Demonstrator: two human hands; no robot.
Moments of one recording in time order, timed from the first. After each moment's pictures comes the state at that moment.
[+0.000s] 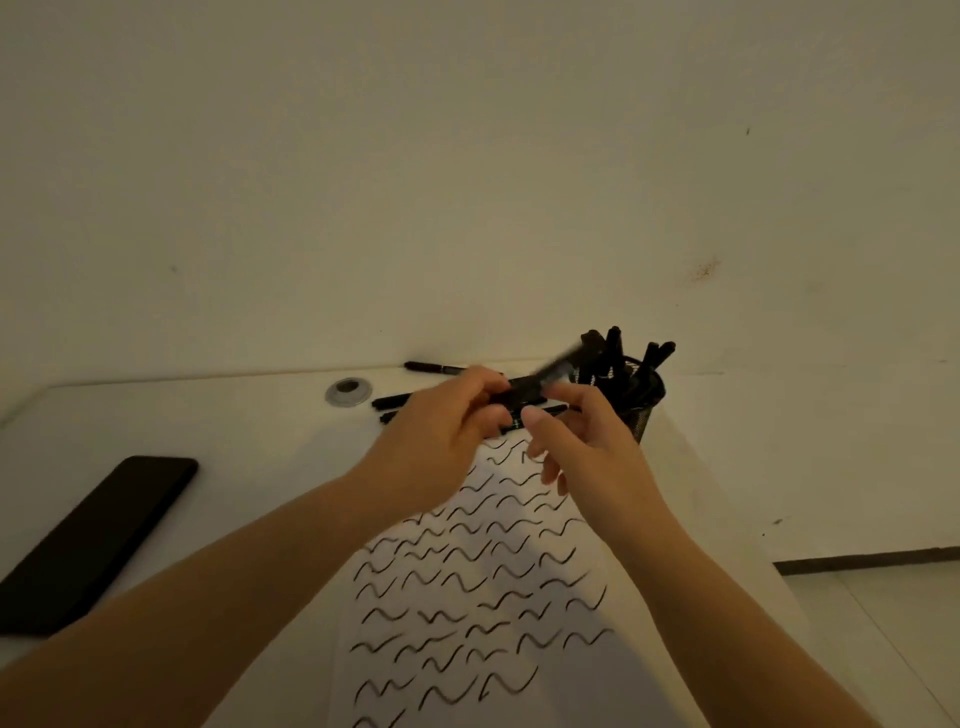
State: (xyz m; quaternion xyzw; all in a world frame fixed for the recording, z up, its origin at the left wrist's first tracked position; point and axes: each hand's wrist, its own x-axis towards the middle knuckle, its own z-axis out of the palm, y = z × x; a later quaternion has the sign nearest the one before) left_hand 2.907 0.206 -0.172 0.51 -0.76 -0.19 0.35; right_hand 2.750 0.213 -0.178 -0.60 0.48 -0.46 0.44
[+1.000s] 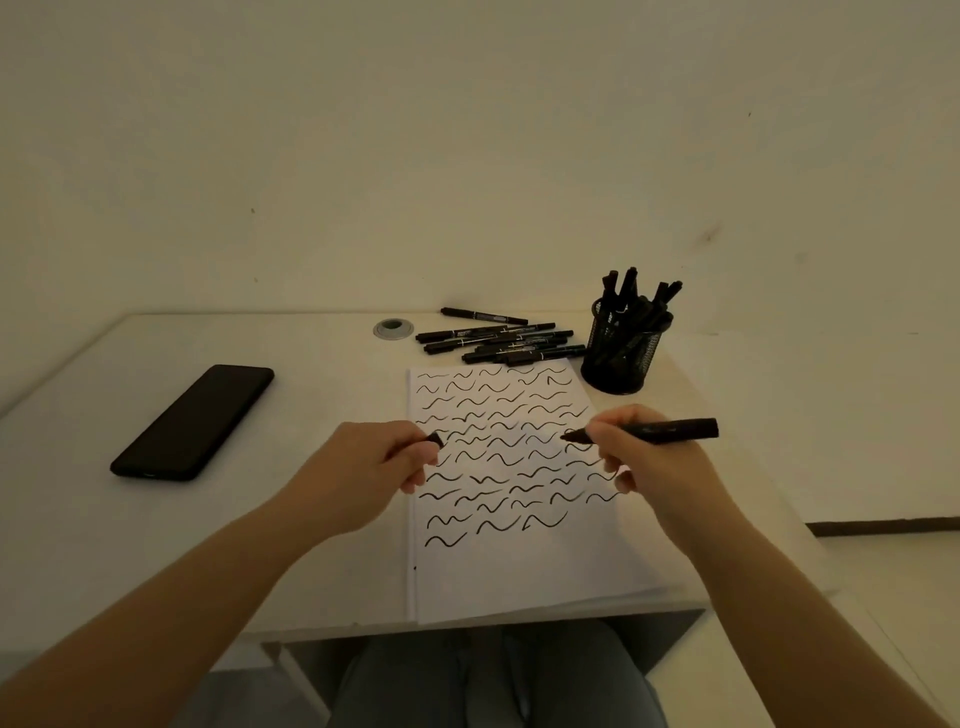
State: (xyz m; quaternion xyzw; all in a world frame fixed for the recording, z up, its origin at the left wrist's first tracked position) left_hand 2.986 0.336 -0.217 0.62 -0.70 -0.22 0.27; right_hand 2.727 0.298 -0.216 -0.55 0.53 -0.44 0.47
